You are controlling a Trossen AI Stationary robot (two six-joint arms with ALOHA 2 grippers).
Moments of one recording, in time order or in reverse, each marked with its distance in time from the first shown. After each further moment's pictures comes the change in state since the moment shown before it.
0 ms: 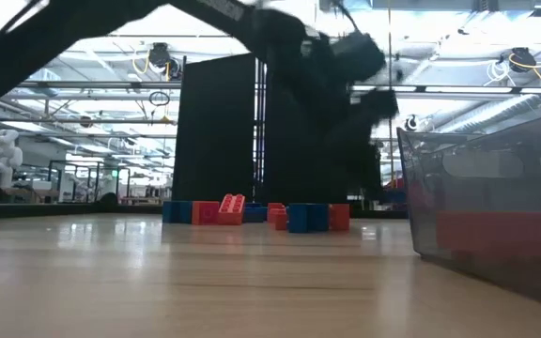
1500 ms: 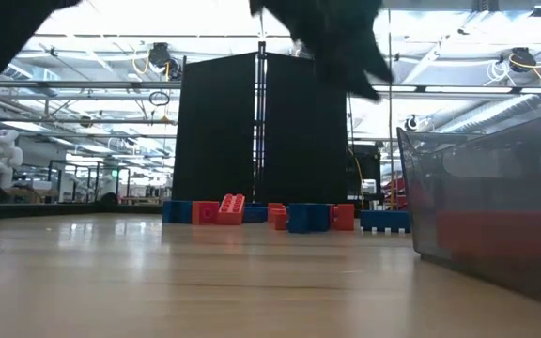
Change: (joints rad) left arm -0.034 -0.210 0.005 -0.049 0.000 -0.123; right arm 0.000 0.083 0.000 0.012 -0.004 -0.027
